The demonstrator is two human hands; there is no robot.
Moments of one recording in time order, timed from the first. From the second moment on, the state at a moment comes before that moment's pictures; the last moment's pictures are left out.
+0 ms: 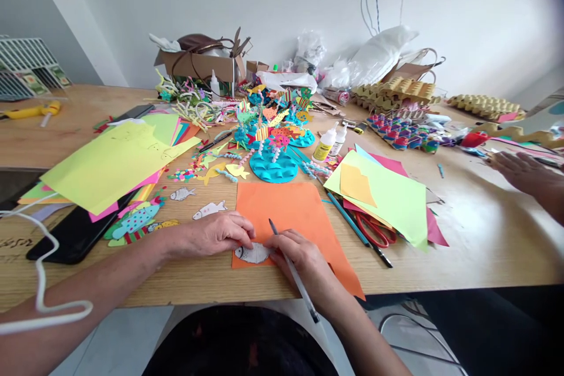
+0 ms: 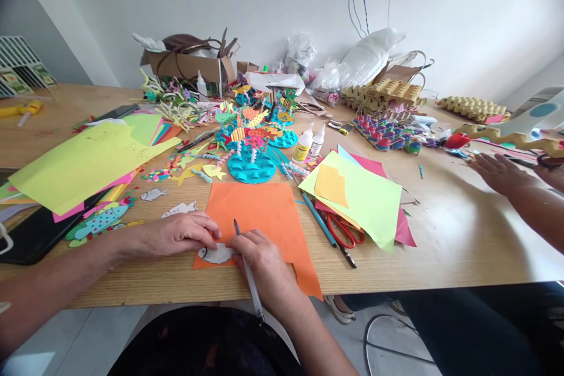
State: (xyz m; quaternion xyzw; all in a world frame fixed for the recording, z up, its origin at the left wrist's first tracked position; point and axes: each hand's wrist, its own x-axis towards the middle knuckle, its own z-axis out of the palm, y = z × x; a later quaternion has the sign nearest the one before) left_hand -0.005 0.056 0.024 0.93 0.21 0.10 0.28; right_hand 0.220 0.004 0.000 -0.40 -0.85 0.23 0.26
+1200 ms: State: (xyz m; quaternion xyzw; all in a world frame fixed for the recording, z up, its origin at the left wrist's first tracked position) left_hand -0.005 0.062 0.009 0.90 0.20 0.14 0.37; right_hand 0.180 0.007 0.002 -0.43 -0.73 0.44 0.29
